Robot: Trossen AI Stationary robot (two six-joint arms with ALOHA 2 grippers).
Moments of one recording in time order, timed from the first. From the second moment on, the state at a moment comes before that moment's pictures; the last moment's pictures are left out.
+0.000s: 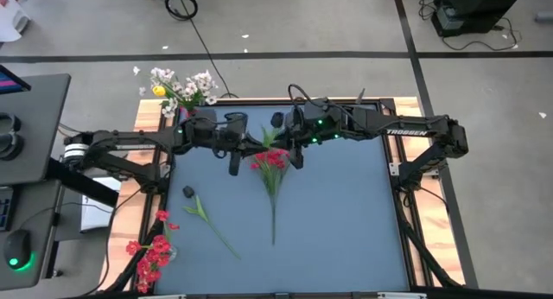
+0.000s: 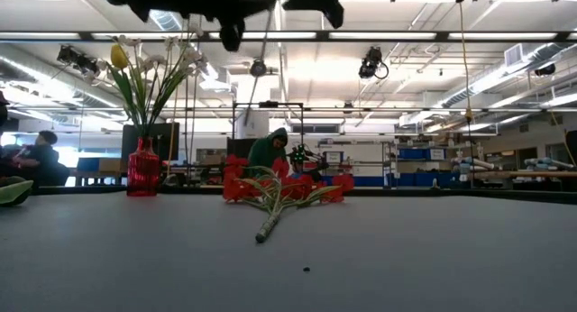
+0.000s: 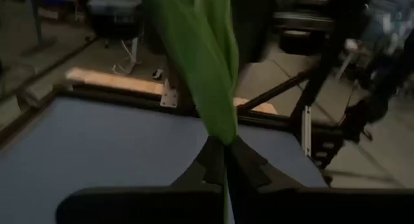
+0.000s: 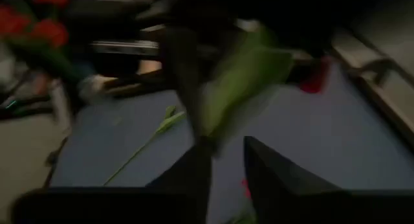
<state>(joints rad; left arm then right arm) 0.20 1.19 0.84 0.23 0.33 -0.18 -0.14 1.54 1.47 -0.39 -0.09 0.16</state>
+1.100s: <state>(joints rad) -0.25 0.31 0.84 -0.69 0.69 -0.01 0.05 1.50 1.47 -0.53 0.35 0.90</state>
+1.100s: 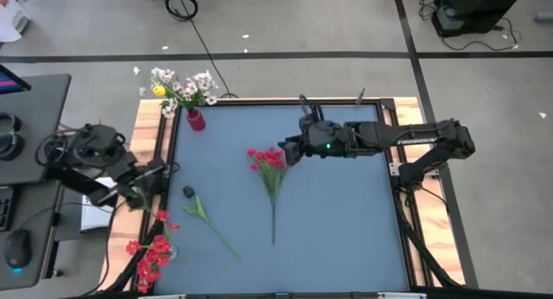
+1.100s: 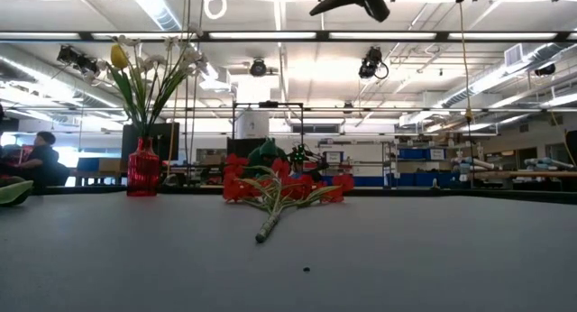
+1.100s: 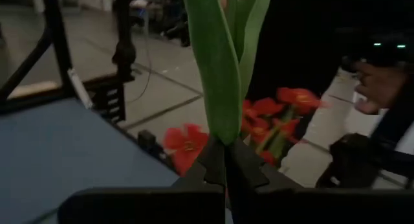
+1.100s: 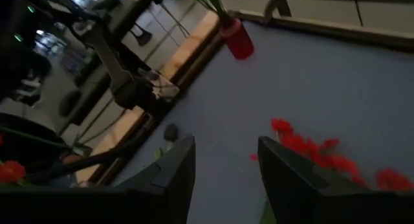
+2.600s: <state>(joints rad) -0.70 0.30 0.52 -0.14 0.44 -0.17 0.16 1.50 1.47 -0.70 0.39 1.07</state>
